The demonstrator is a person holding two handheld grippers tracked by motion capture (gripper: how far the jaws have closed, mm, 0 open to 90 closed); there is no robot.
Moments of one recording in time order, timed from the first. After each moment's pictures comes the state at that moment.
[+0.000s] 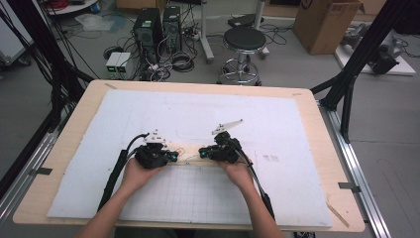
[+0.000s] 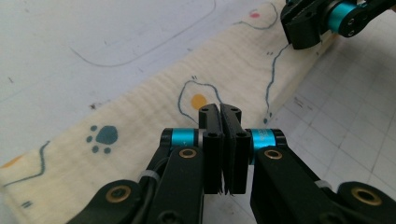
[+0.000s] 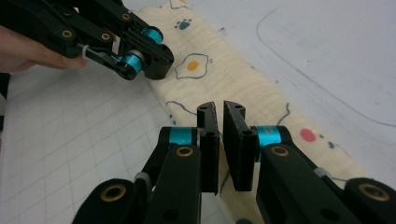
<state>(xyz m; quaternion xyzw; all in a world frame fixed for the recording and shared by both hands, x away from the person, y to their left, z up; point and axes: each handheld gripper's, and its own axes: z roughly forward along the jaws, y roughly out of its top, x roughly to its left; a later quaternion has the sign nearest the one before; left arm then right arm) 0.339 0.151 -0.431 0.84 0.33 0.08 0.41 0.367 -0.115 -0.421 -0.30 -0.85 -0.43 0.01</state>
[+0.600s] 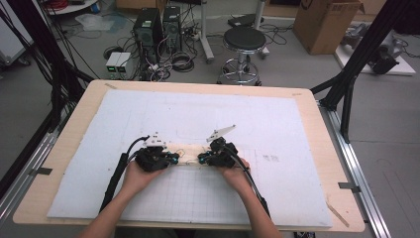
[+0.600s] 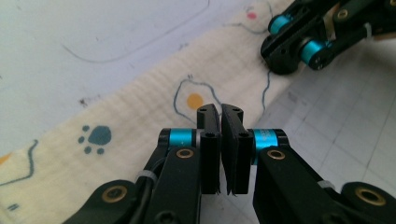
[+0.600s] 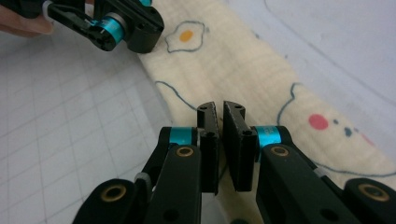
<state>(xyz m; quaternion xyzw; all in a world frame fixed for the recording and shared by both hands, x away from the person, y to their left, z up) 0.335 0.152 -0.429 0.82 0.34 0.09 0.45 0.360 -0.106 -0.432 -0.28 -0.87 -0.40 -0.02</state>
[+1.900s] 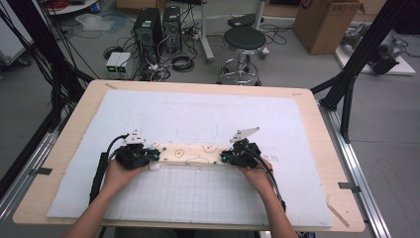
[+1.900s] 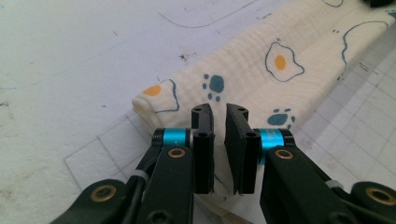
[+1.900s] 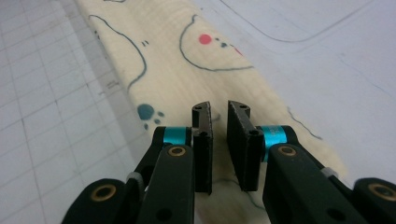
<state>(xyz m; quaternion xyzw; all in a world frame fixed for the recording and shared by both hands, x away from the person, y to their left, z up) 0.339 0.206 -0.437 0.82 0.37 0.13 0.41 0.358 -0.174 -0.432 -0.30 -0.87 -0.38 -0.08</state>
